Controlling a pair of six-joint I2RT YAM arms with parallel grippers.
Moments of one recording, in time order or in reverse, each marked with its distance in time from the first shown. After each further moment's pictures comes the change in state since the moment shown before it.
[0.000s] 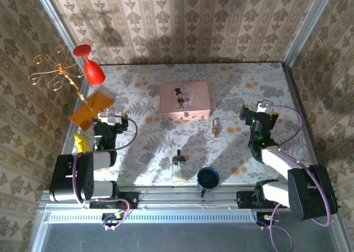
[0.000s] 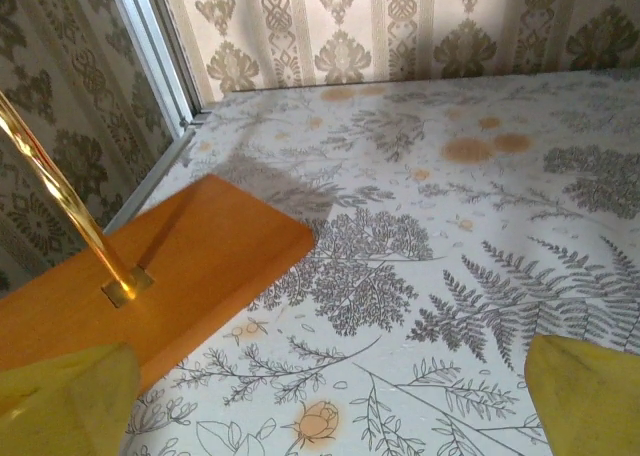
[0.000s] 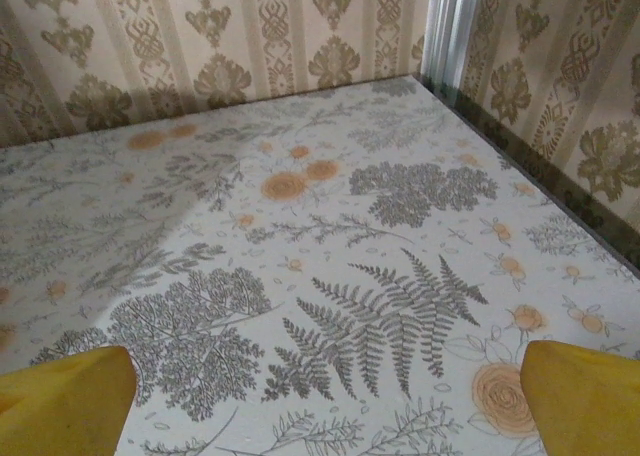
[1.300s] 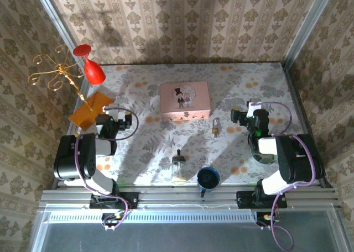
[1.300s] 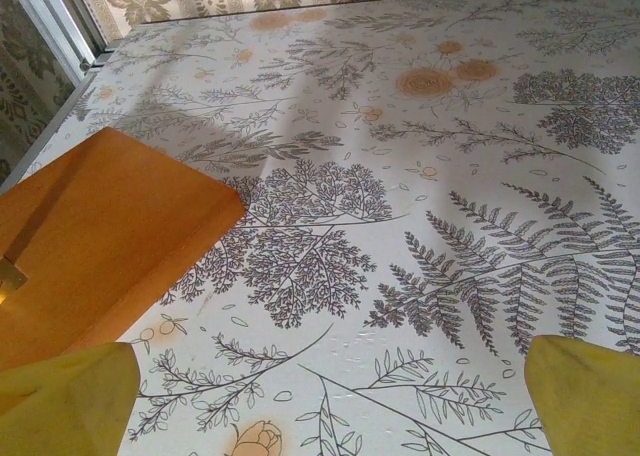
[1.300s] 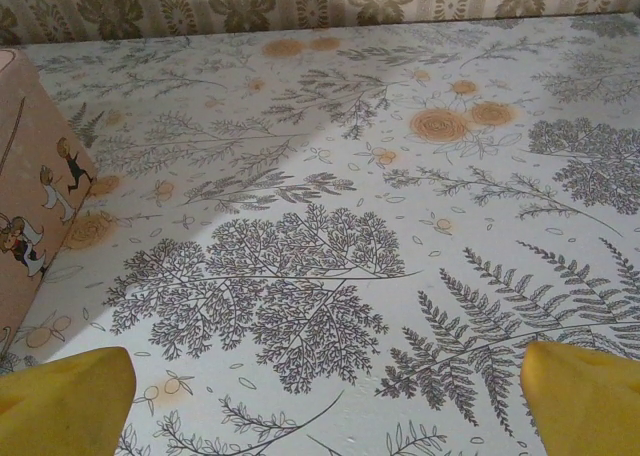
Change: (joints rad) left arm 0.029 0.203 0.148 -0.082 0.138 0.019; right arm -0.091 0.344 0.044 0.232 -0.413 -0.106
